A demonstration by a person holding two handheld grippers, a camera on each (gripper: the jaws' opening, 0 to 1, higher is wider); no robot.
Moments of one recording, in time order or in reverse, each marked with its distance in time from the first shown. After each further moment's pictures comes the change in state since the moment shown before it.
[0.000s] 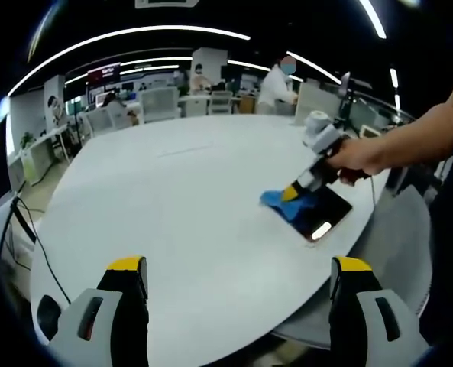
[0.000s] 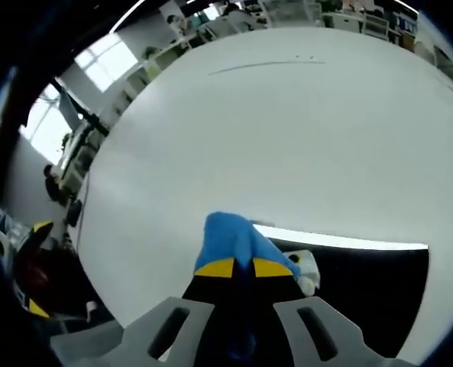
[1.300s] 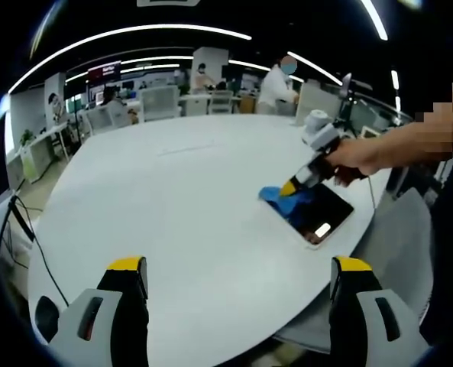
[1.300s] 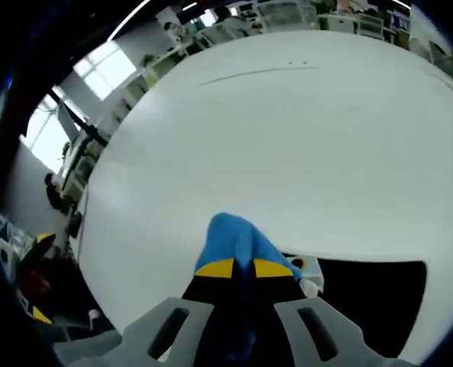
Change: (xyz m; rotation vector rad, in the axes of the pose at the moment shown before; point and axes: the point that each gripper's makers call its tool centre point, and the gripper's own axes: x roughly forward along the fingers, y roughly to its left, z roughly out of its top) left arm 0.007 0.003 0.003 -0.012 0.000 -0.003; right arm 0.005 -0.010 0.020 0.020 -0.034 0.011
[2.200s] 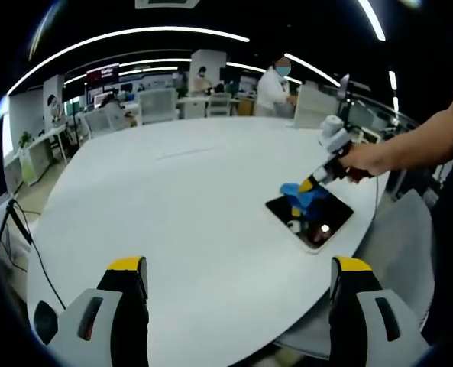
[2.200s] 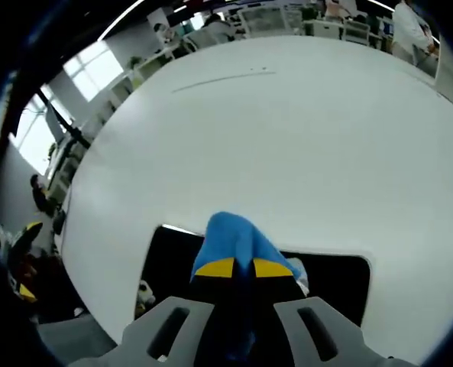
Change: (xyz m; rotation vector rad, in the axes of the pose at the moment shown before) left arm 0.007 -0.002 0.006 0.006 -0.013 -0.011; right arm -0.028 -0.063 -0.009 0.006 -0.019 -0.100
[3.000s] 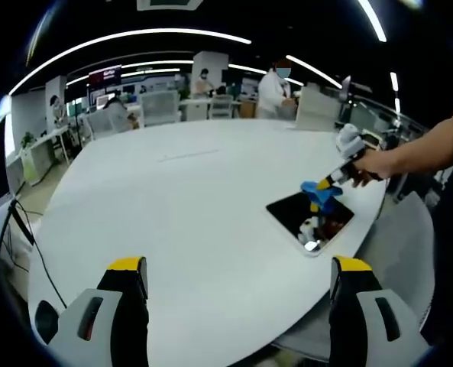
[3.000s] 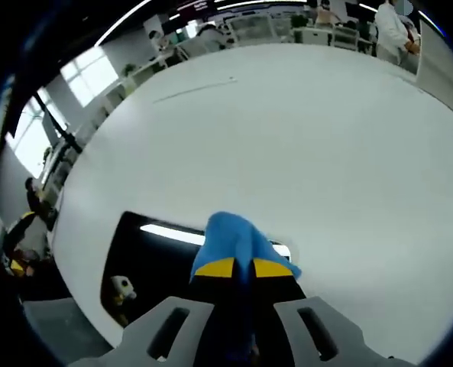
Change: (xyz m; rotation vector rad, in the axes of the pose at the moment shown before) left arm -0.002 -0.002 0.003 -0.001 -0.013 0.014; right arm -0.029 -0.074 -0.014 0.023 -0.042 -0.070
